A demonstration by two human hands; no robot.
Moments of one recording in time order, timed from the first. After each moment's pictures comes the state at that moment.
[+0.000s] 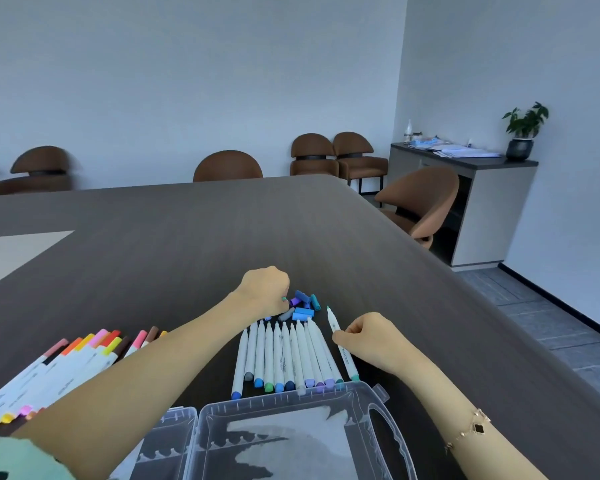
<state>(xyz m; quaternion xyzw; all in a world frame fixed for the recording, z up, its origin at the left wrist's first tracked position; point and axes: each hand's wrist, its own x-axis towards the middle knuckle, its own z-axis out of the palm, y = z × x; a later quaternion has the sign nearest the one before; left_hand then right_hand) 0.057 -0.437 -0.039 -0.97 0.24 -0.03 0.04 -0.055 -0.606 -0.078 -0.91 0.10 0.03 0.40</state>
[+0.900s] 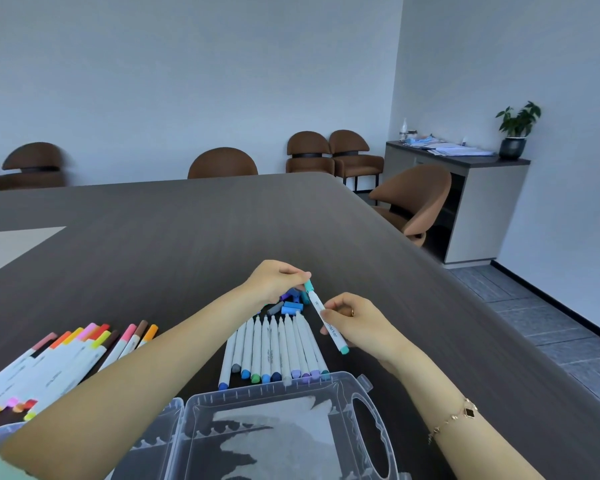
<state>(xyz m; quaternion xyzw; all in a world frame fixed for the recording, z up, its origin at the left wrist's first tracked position) 0.028 -0.466 -0.031 -0.87 0.10 0.09 -0.47 -0.066 -0.602 -0.059 -0.85 0.07 0.00 0.52</state>
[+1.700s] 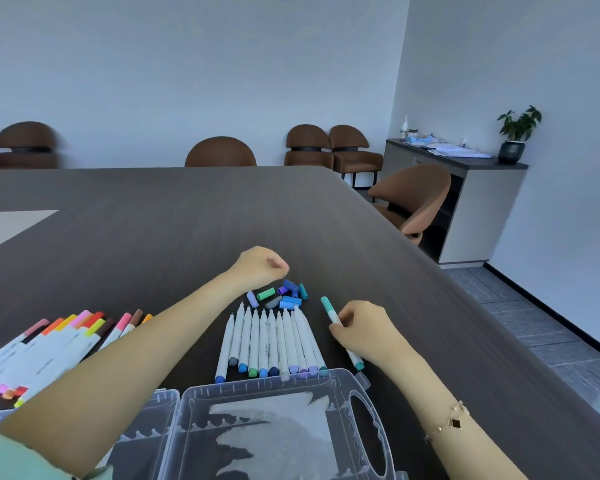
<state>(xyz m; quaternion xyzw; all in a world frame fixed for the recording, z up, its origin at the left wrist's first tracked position) 0.056 -0.439 -0.030 -0.93 0.19 0.06 -0.31 -0.067 -0.608 -0.069 -0.93 0.13 -0.02 0.33</state>
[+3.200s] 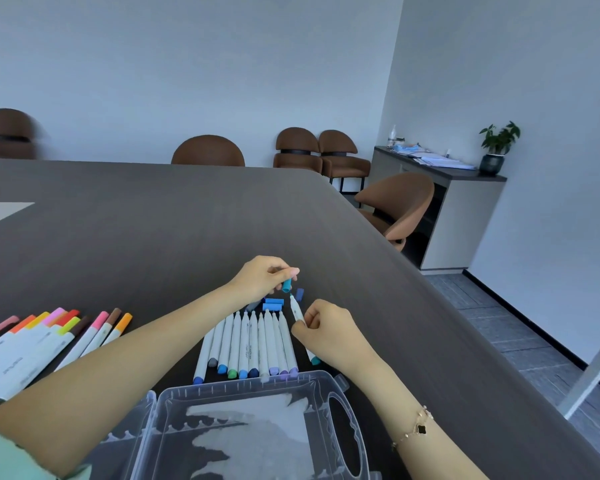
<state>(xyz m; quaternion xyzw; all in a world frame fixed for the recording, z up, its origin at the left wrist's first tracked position) 0.059 -0.463 -0.061 -0.87 0.25 0.01 -0.42 -0.068 -0.587 -0.071 -0.92 0.05 -0.07 0.38</state>
